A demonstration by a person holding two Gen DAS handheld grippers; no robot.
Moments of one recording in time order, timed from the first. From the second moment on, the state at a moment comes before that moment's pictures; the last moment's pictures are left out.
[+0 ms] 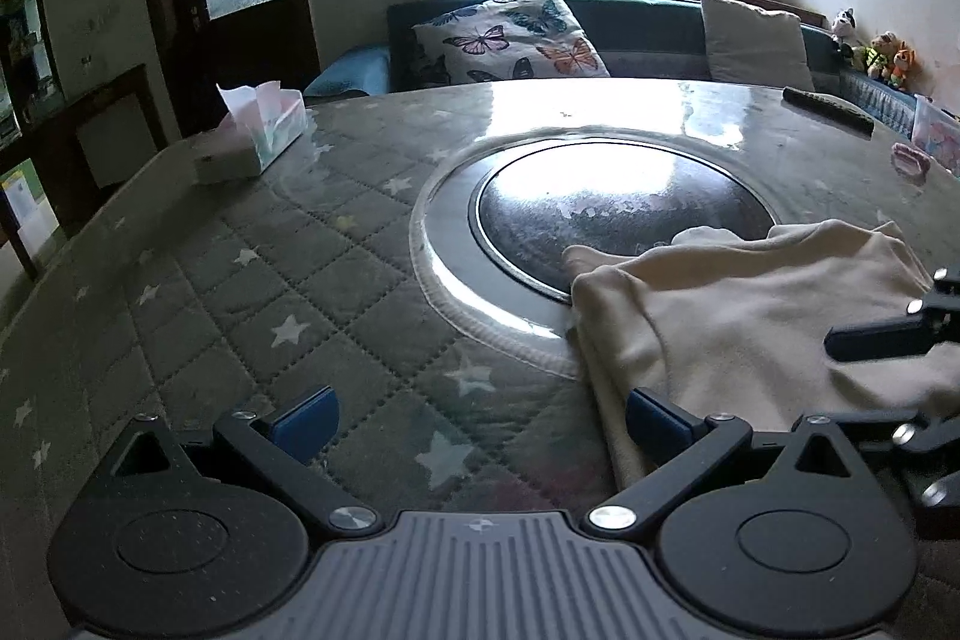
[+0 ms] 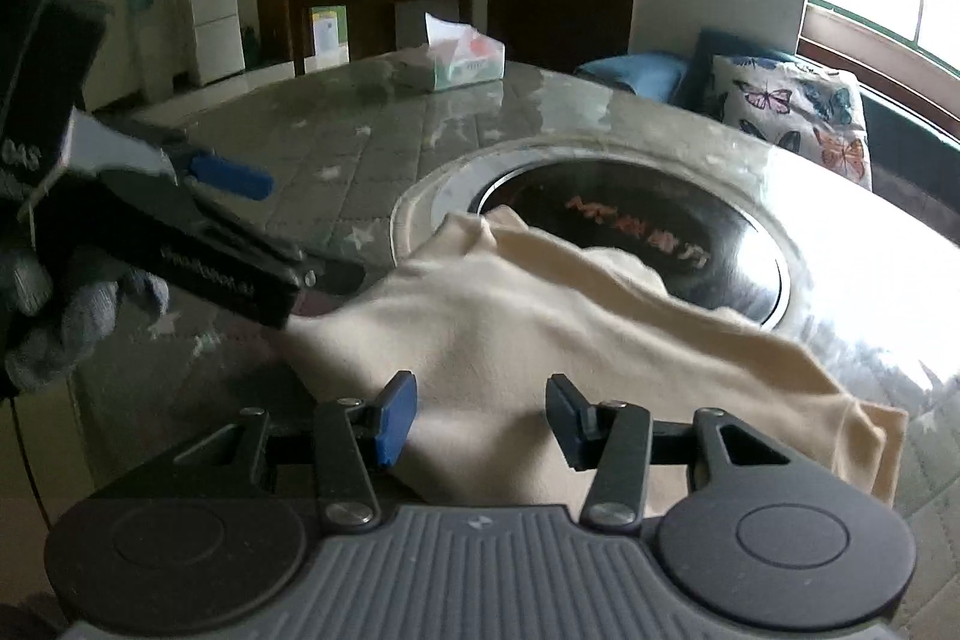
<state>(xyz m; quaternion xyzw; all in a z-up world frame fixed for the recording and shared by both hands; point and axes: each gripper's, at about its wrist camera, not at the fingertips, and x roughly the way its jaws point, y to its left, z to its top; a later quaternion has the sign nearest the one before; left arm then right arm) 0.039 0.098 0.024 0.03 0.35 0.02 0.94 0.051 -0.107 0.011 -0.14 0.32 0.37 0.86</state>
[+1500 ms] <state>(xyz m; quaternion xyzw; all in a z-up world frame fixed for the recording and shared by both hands) 0.065 0.081 0.019 -0.12 0.39 -0.06 0.91 0.121 -0.282 -0.009 0.12 0.35 0.19 0.91</state>
